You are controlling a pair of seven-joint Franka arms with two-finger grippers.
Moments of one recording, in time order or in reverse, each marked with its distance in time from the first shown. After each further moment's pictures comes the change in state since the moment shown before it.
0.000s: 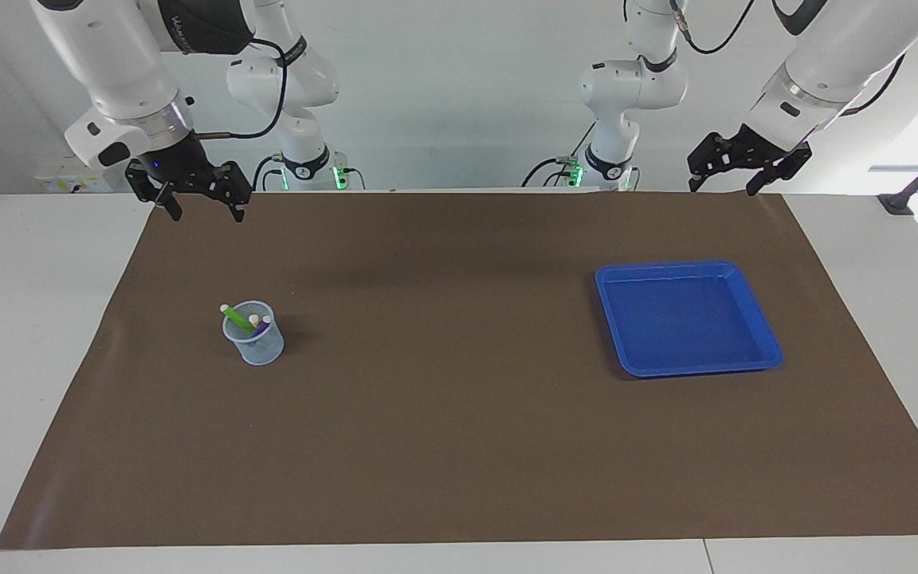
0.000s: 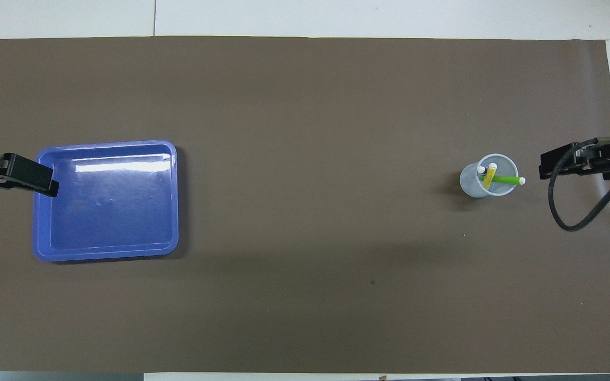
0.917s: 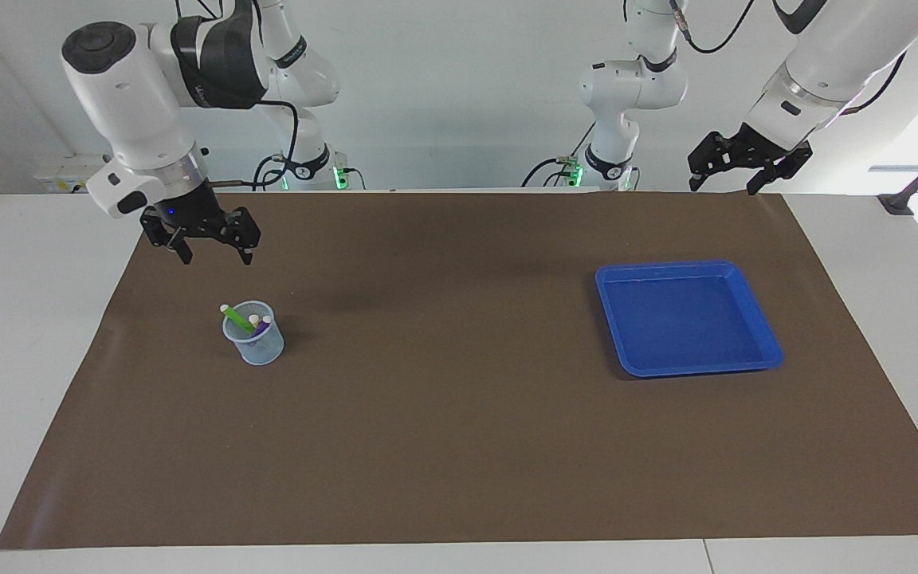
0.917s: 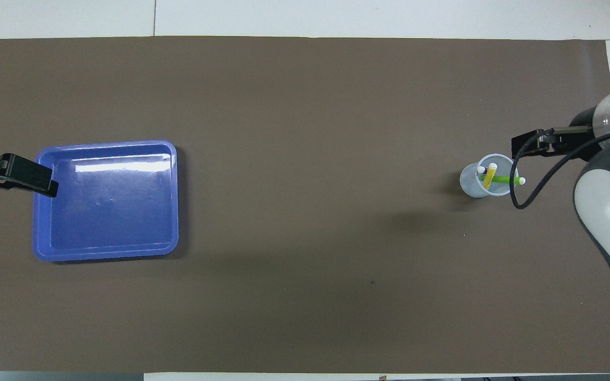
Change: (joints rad) left arm 0.002 -0.002 -0.002 0.000 0.000 0.000 0.000; right arm 0.001 0.066 0.003 -0.127 -0.001 0.285 0.000
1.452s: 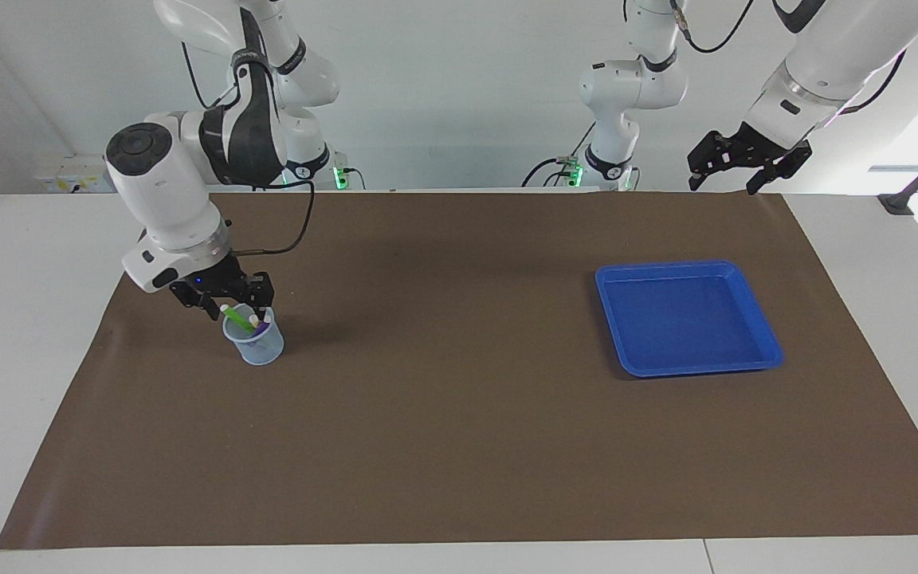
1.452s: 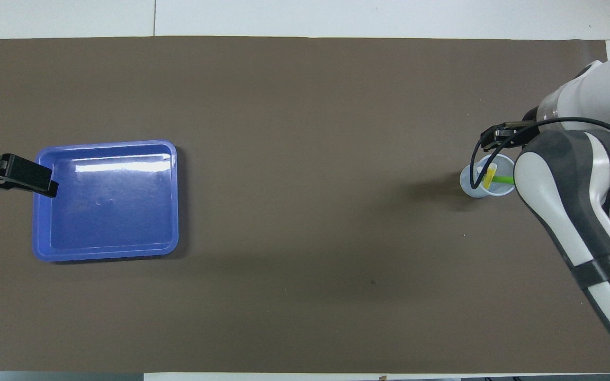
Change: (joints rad) left arm 0.001 -0.002 0.000 0.000 0.000 0.000 0.000; right arm 0.006 0.125 0.002 -0.067 -0.009 0.179 0.000
